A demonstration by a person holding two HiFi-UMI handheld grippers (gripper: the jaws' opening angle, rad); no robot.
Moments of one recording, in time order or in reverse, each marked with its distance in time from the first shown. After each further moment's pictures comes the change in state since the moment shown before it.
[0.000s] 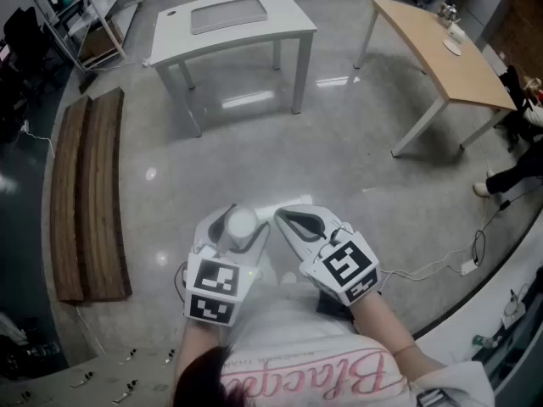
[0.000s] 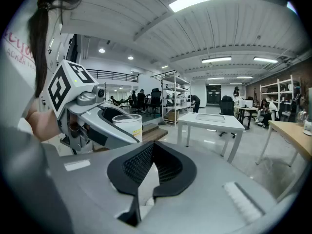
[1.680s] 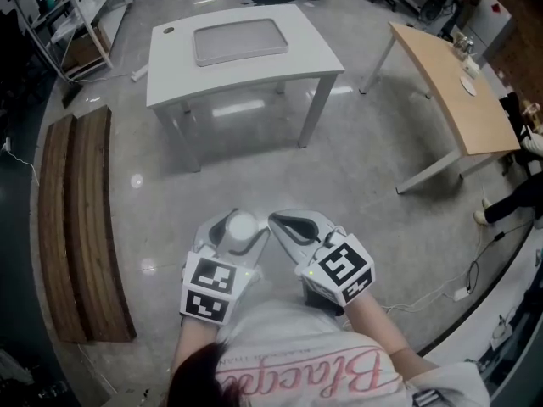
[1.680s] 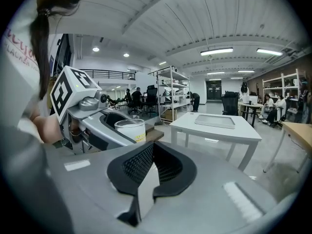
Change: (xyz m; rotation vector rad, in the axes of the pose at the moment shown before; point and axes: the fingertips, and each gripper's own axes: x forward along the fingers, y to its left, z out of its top) left arm 0.122 0.176 0.064 -0.051 -0.015 -0.111; right arm 0.175 -0.124 0.075 0.025 0.025 0.005
